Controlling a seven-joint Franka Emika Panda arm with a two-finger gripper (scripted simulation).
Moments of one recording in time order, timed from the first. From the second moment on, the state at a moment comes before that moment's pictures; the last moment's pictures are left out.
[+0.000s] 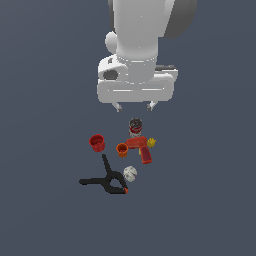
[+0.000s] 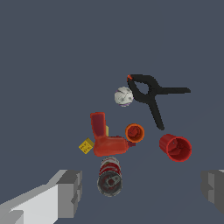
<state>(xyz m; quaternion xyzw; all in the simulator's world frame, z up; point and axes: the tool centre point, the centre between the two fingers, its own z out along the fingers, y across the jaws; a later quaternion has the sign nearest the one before) 0.005 0.020 0.329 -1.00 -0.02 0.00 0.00</state>
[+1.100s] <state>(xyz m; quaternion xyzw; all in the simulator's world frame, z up) 0.012 0.036 0.317 -1.00 -0.06 0.00 0.01</state>
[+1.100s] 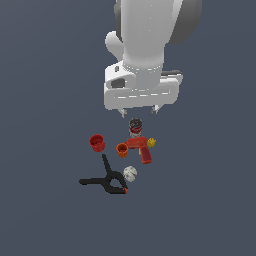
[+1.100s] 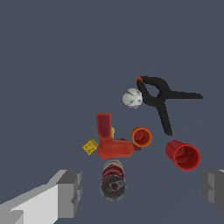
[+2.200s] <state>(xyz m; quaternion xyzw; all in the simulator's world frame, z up) 0.086 0.018 0.170 -0.96 -0.27 0.00 0.00</state>
